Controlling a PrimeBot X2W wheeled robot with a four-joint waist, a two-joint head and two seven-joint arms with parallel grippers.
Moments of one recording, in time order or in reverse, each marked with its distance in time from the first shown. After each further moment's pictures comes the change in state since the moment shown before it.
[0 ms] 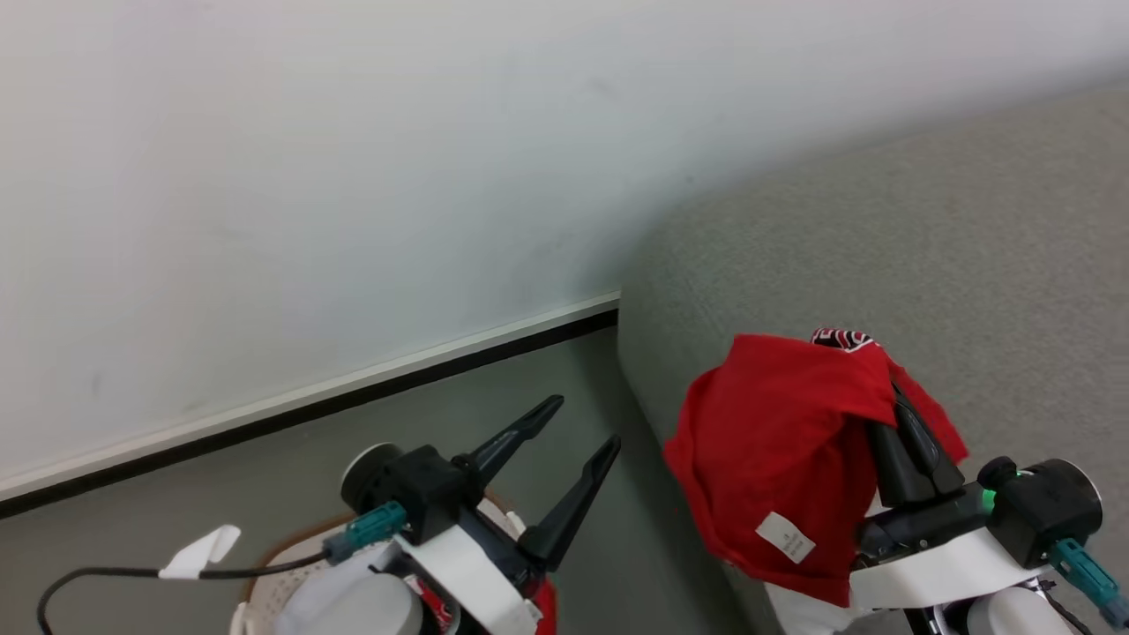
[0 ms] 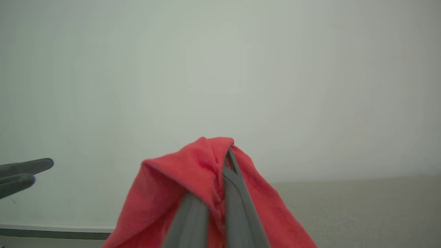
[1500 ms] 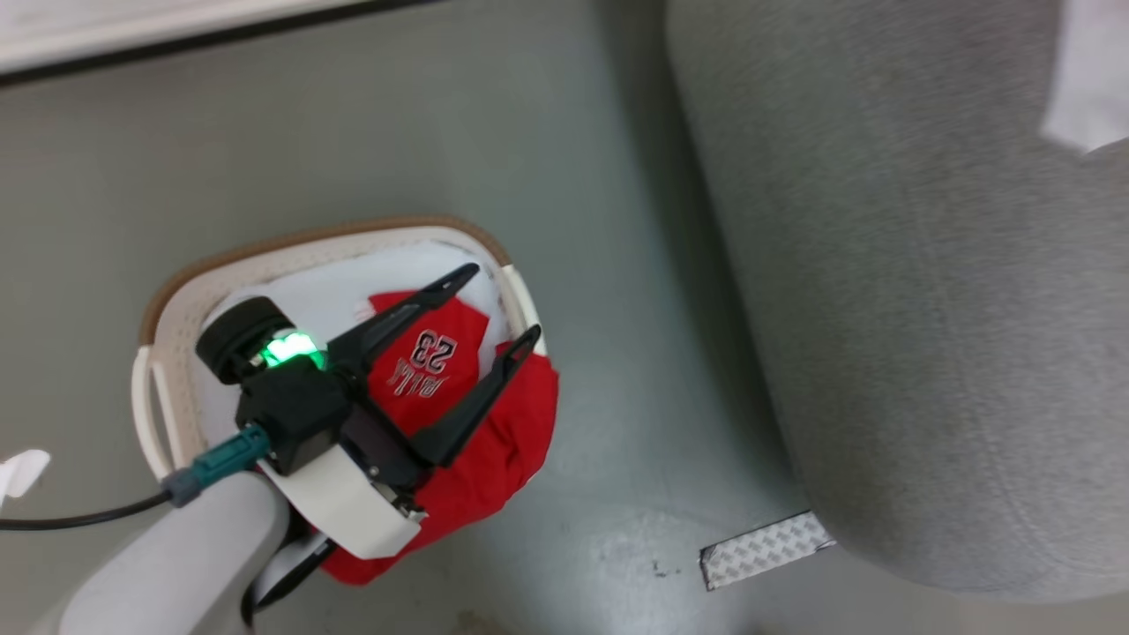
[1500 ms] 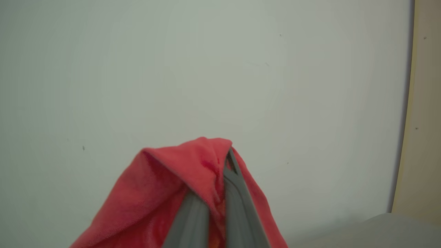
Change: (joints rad) left arm -0.168 0.299 0.015 -0.234 0.048 -0.040 0.012; right arm -0.709 -0.153 -0.504 0.092 0.075 0.000 0.026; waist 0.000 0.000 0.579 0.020
